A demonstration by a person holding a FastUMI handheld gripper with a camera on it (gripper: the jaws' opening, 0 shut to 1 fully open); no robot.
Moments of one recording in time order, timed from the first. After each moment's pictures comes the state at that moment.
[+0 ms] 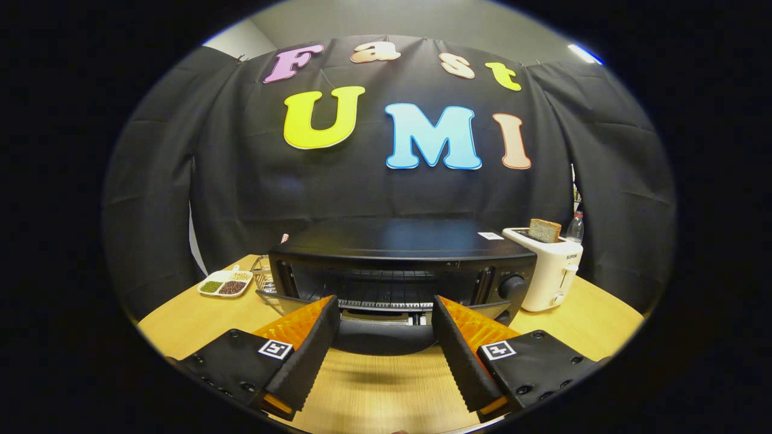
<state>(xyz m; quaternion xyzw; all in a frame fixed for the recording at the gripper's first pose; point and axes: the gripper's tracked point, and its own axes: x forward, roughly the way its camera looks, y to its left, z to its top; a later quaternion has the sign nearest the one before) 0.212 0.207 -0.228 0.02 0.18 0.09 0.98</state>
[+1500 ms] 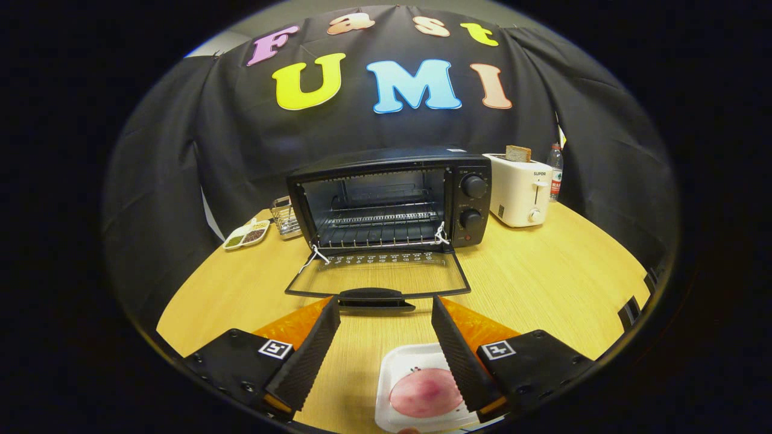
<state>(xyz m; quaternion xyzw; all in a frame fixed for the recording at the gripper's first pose) 0.070 0.166 -0.246 0.07 0.32 0.10 0.94</state>
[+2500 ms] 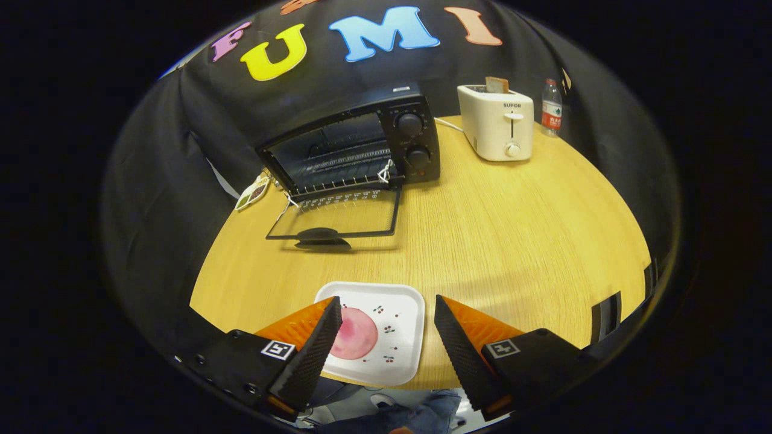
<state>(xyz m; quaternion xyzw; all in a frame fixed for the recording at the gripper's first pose) 0.033 0.052 -0.282 0.11 0.52 0.17 0.83</state>
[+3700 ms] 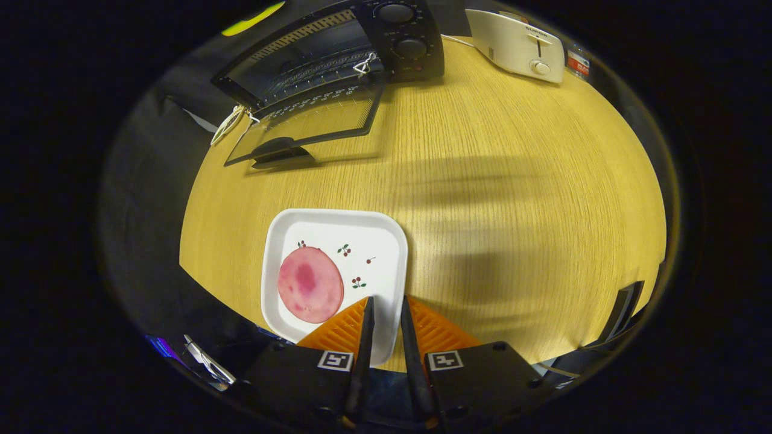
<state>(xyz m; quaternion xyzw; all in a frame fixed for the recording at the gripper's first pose) -0.007 0.046 -0.344 0.06 0.68 0.20 0.70</state>
